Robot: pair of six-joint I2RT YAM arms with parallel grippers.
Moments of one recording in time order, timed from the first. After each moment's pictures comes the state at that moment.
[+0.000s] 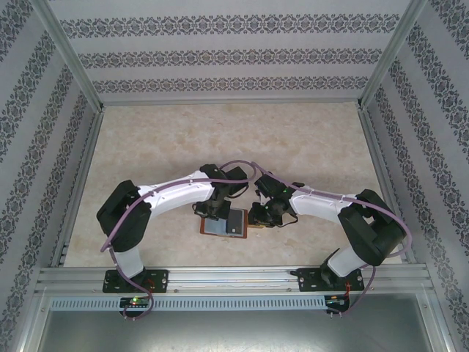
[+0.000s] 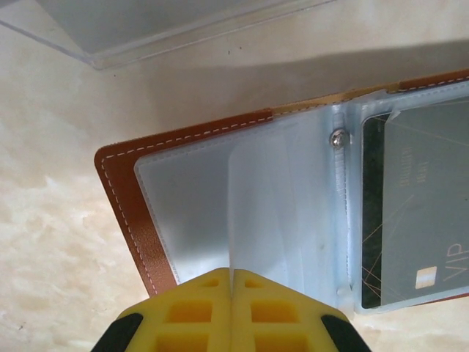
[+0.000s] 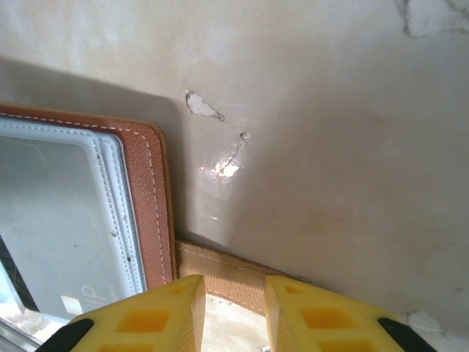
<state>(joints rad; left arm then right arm) -0.86 1.78 1.30 -1.13 -0.08 -0.69 0.68 1.54 0.73 -0.47 -0.36 0.75</state>
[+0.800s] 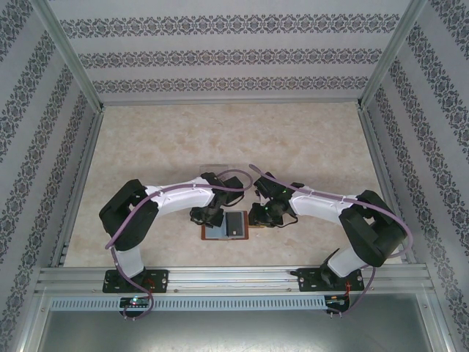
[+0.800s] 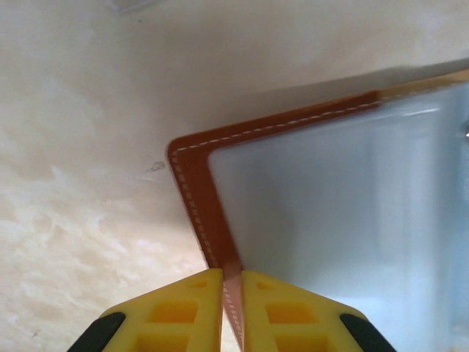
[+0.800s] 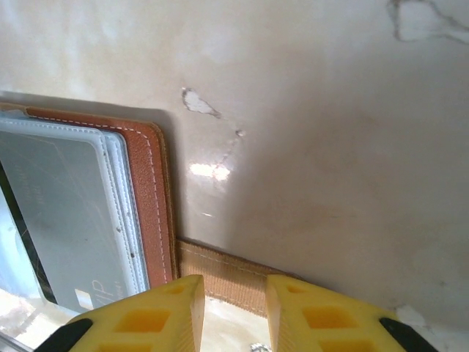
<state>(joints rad) -0.86 1.81 1.18 -1.08 -0.13 -0.69 0.69 1.53 0.74 -0.50 -0.32 0.73</state>
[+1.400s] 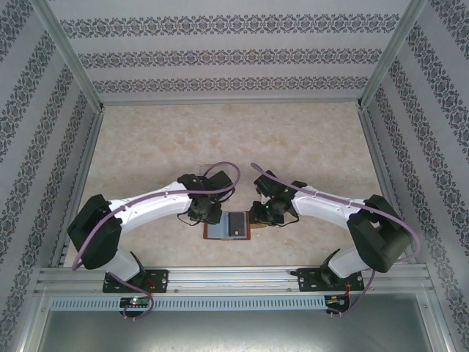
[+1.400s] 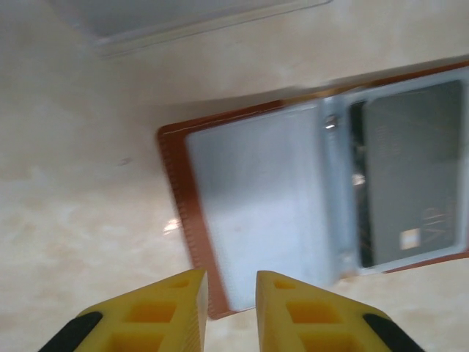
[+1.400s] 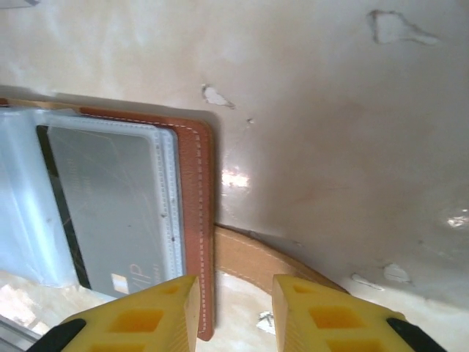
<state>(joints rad) -0.85 1.55 1.06 -0.90 -0.02 -0.72 0.71 1.48 0.77 -0.55 -0.30 0.76</state>
